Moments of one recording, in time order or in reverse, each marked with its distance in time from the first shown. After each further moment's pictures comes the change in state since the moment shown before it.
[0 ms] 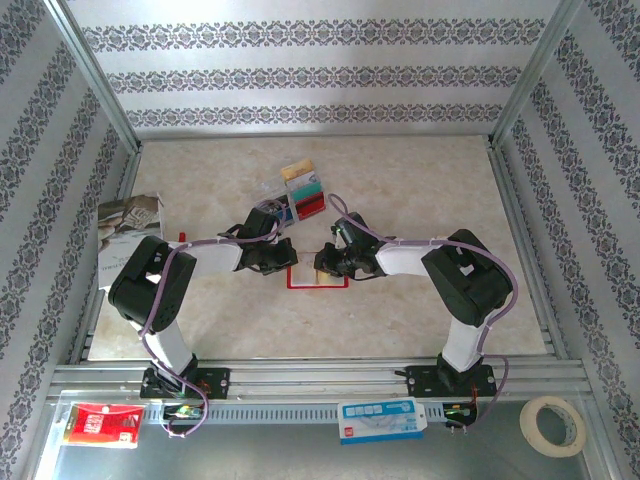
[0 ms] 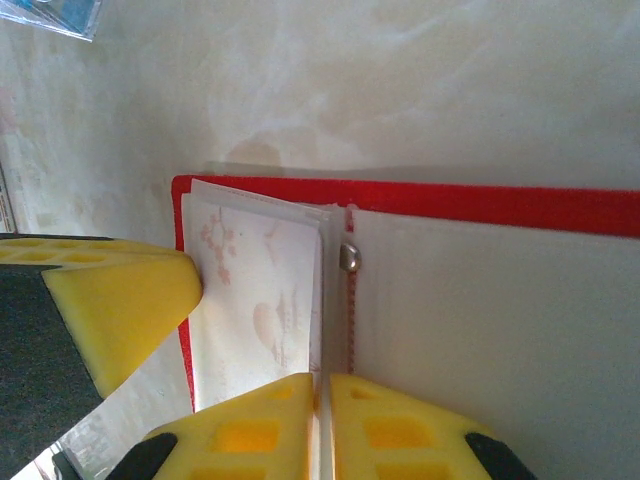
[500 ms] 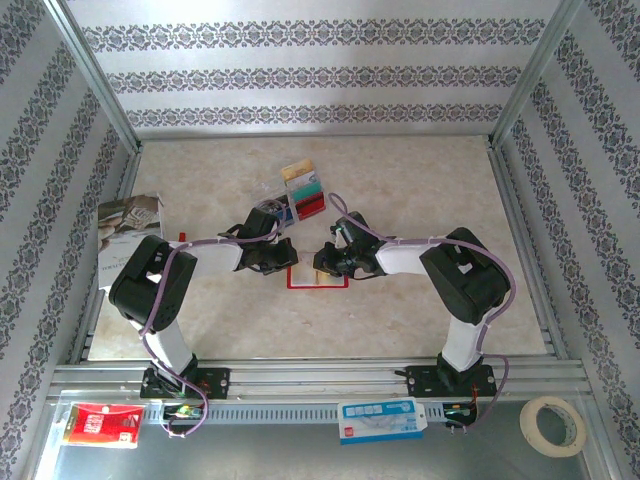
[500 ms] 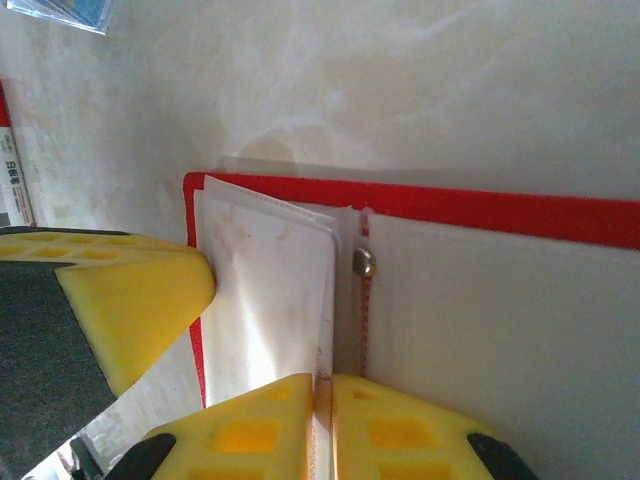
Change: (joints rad) left arm 0.000 0.006 0.000 0.009 0.005 0.000; right arm -0.013 0.018 0.000 0.031 -0.052 0.000
